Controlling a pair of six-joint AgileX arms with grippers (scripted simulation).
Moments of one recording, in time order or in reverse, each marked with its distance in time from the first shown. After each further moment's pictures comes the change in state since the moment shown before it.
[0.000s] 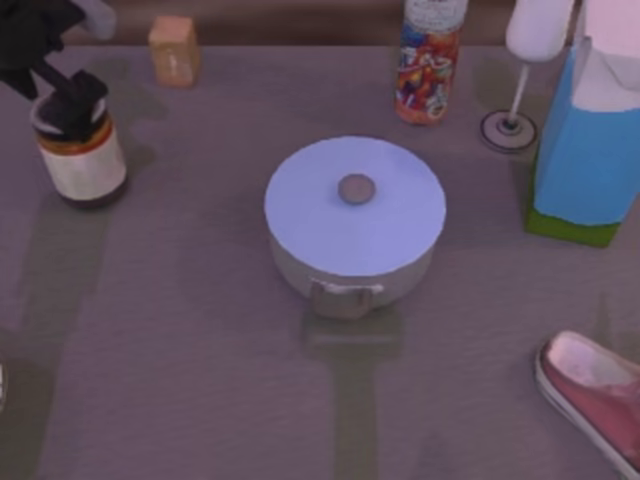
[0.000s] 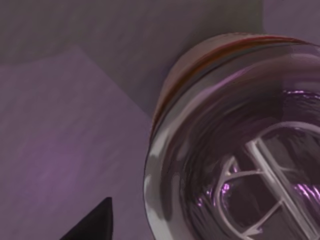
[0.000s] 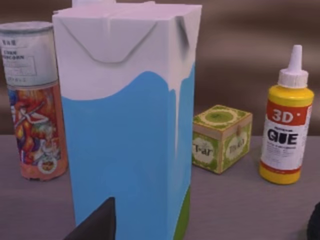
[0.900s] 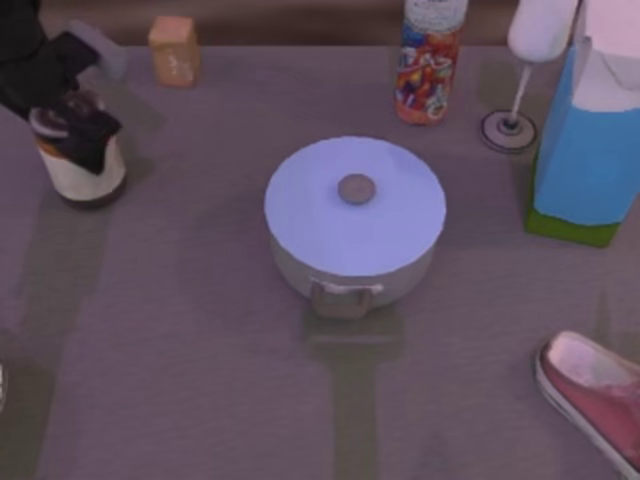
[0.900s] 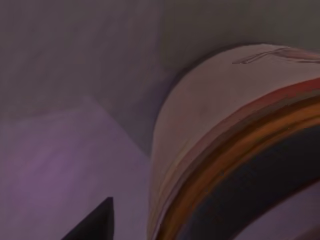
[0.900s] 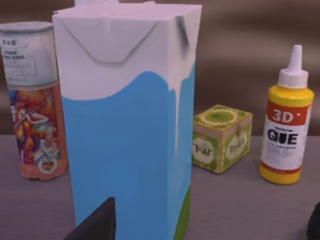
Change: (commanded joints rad) left arm -0.006 -0.017 -0.217 0.201 -0.001 -0.006; right arm 0.000 0.000 0.000 0.000 0.000 0.000
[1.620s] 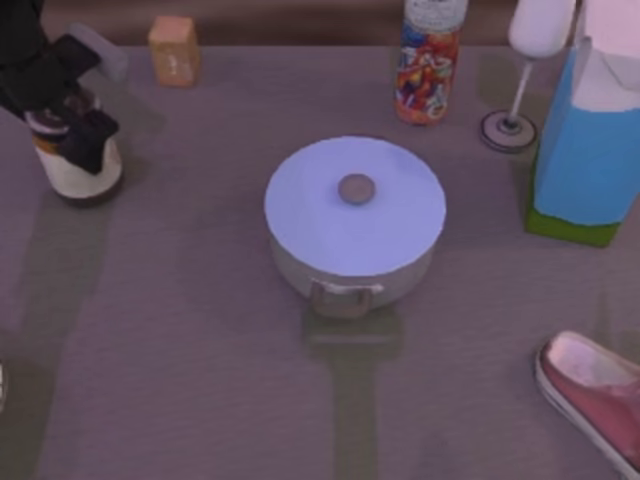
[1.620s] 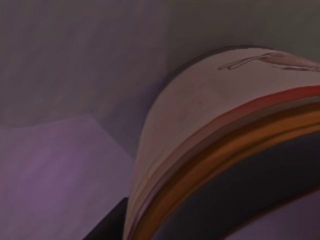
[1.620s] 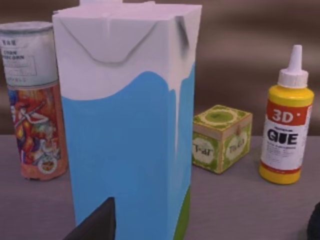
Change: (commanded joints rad) left arm 0.000 -0.001 -0.014 0.013 0.000 0.000; right arm 0.000 0.000 0.000 0.000 0.000 0.000
